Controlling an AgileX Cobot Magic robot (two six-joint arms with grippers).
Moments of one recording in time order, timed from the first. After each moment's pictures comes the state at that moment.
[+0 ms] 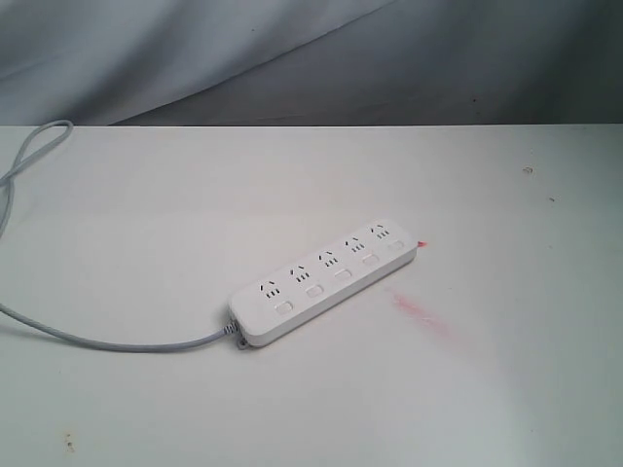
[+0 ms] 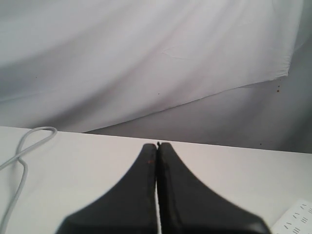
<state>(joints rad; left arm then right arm) -0.20 0.47 0.00 -0.13 -0.38 -0.07 0.51 0.04 0.00 -1.05 0.28 1.34</state>
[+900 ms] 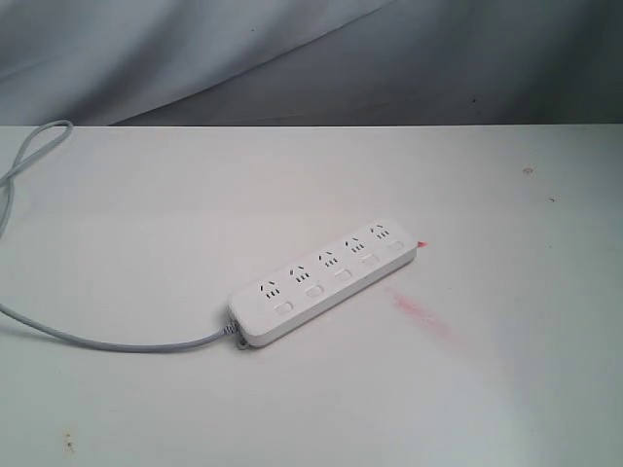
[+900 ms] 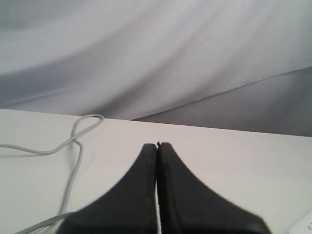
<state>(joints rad) -0.02 0.06 0.00 -0.12 0.07 0.01 0.51 0.04 0.00 -1.05 0.28 1.34</state>
